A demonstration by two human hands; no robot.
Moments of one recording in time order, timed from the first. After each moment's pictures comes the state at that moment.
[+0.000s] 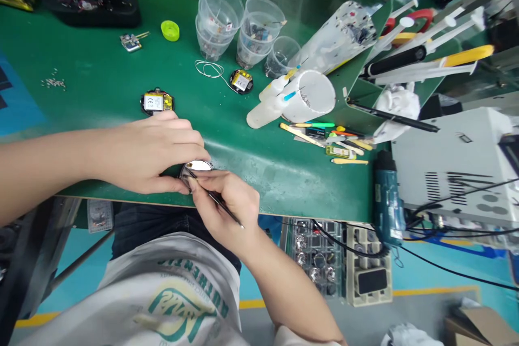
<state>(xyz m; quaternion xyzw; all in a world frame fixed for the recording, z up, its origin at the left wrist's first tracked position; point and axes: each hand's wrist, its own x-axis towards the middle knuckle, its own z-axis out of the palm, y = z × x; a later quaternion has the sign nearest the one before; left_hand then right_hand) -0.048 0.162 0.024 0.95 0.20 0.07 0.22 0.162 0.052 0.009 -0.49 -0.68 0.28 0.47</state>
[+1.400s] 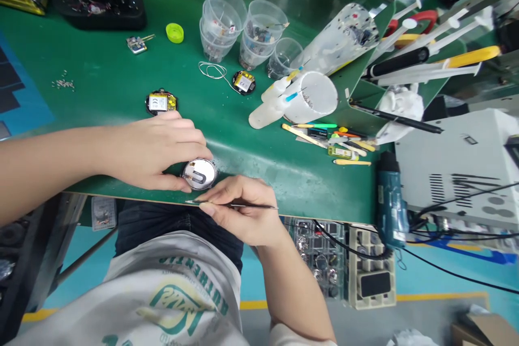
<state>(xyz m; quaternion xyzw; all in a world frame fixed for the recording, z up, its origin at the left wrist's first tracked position) -0.050 0.165 0.017 0.96 0.19 0.08 0.20 0.195 0.067 0.016 -0.34 -0.60 0.56 0.46</state>
